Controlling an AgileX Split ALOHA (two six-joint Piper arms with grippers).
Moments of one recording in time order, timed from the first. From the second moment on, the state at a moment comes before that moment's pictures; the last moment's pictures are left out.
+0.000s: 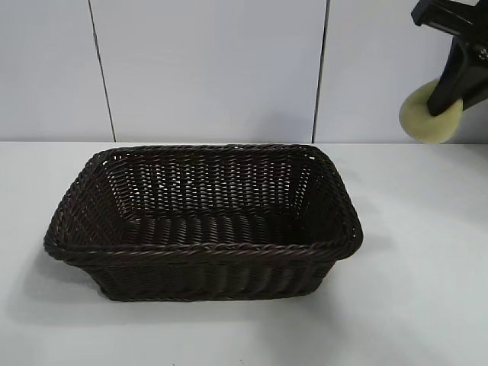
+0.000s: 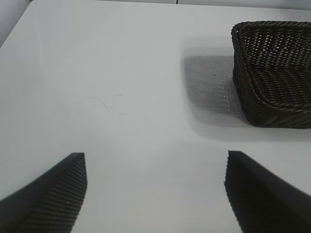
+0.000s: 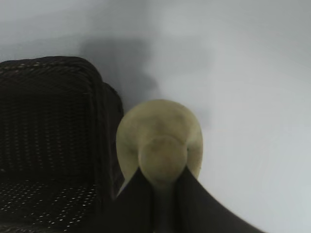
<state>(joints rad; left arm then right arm) 0.02 -0.01 -0.48 -0.04 1.12 0.05 0.04 1.53 -1.19 0.36 0.87 -0.08</state>
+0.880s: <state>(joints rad) 0.02 -0.01 -0.48 -0.04 1.12 0.05 0.47 1.56 -1.19 0.40 0.73 -0.08</state>
